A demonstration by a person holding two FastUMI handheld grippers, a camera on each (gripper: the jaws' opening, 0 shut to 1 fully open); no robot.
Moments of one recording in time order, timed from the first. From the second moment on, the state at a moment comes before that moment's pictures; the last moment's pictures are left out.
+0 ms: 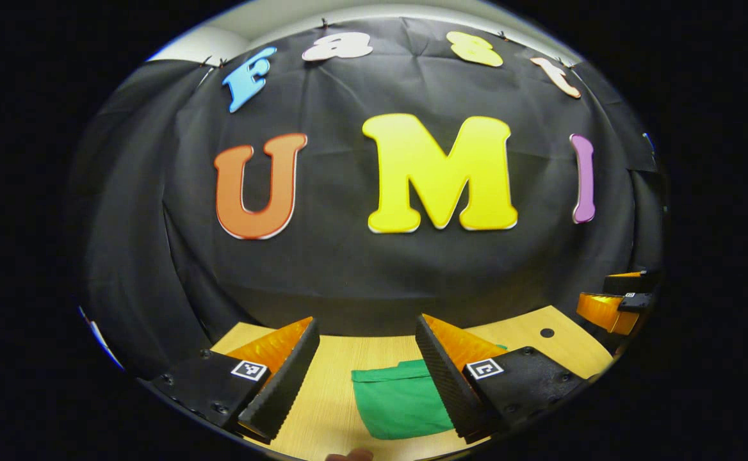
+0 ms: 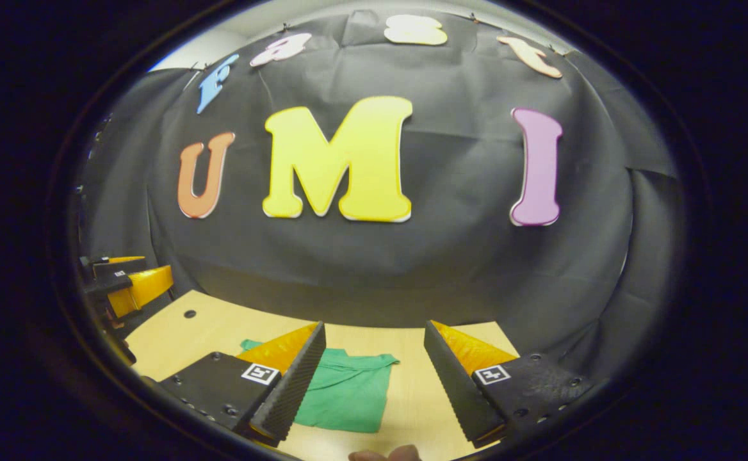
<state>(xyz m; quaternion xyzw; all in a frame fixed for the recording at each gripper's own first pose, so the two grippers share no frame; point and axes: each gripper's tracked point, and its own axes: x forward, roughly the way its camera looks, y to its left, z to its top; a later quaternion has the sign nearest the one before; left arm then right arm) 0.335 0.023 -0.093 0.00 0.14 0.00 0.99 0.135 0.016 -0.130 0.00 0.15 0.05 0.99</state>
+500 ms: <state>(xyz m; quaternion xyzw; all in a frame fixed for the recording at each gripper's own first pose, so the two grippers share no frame) 0.246 0.001 0.011 -0.02 0.06 0.00 1.00 0.031 -0.013 -0.026 0.01 0.06 0.03 1.00</state>
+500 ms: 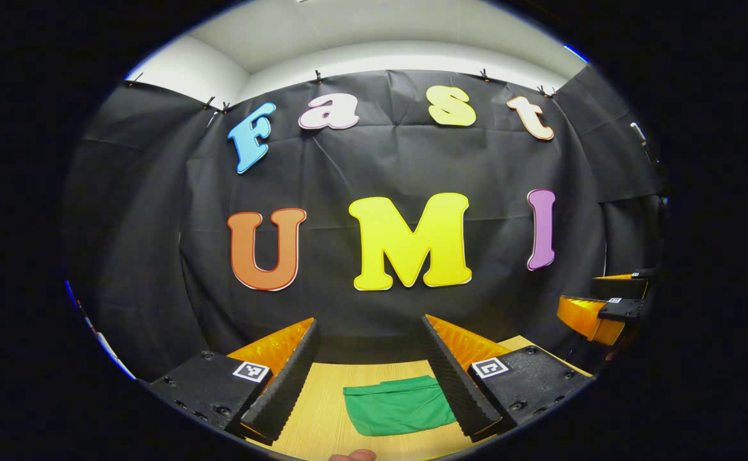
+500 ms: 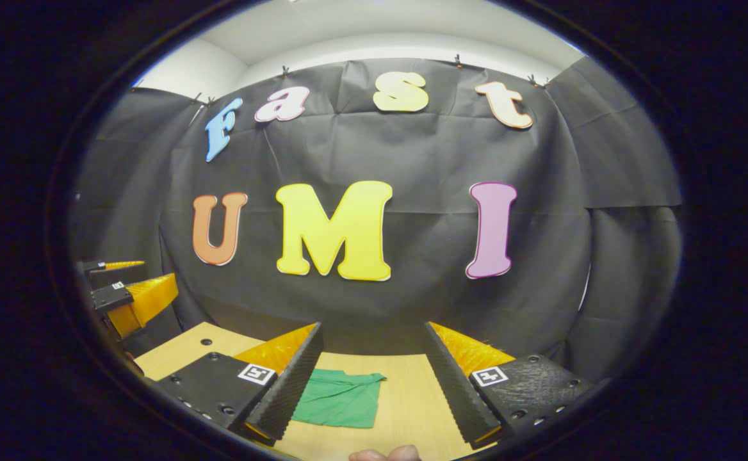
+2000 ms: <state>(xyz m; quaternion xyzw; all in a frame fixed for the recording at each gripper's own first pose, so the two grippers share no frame) 0.215 -0.015 0.023 0.00 0.07 0.01 1.00 0.005 -0.004 -0.011 -0.01 0.05 0.04 1.00</state>
